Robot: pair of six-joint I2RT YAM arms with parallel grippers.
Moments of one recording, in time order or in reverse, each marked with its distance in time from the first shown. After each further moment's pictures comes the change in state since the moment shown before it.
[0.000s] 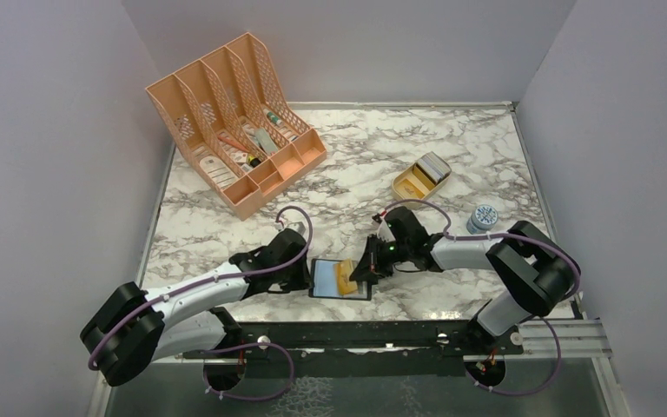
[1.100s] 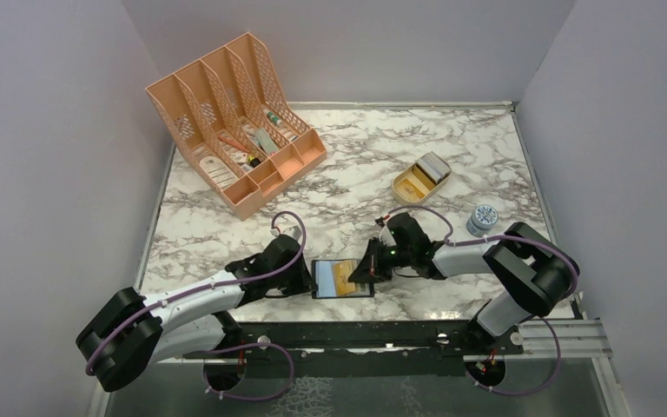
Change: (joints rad) left arm 0.001 -0.043 -0.103 0.135 0.068 -0.098; right arm 0.019 0.007 -0.076 0.163 0.024 0.104
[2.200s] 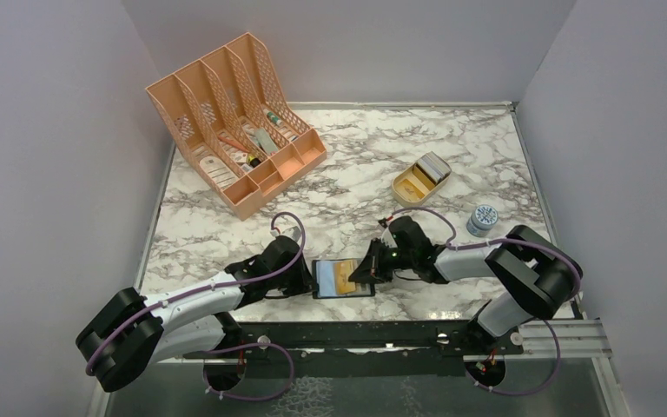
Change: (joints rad) left arm 0.000 -0.003 -0.026 0.053 0.012 -0.020; right arm 0.014 -0.023 -0.042 0.055 0.059 0.036
